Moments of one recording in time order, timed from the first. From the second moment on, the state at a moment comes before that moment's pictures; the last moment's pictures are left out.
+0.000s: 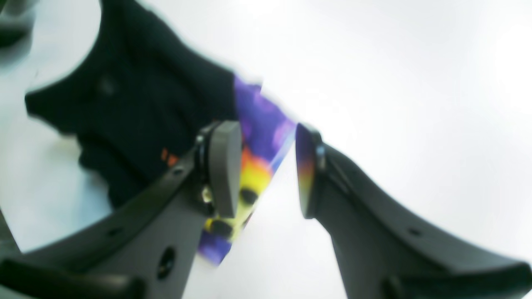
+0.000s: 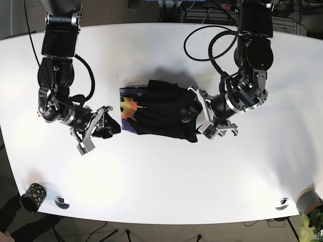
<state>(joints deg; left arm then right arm) -3.4 -5.5 4.5 98.5 -13.4 -35.8 41.8 14.5 17.6 8.6 78.9 39.1 39.7 -54.2</state>
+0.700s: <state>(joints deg) -3.7 -1.1 9.9 80.1 -8.9 -36.5 35.2 22.0 9.2 9.0 57.3 13.4 39.7 -37.6</state>
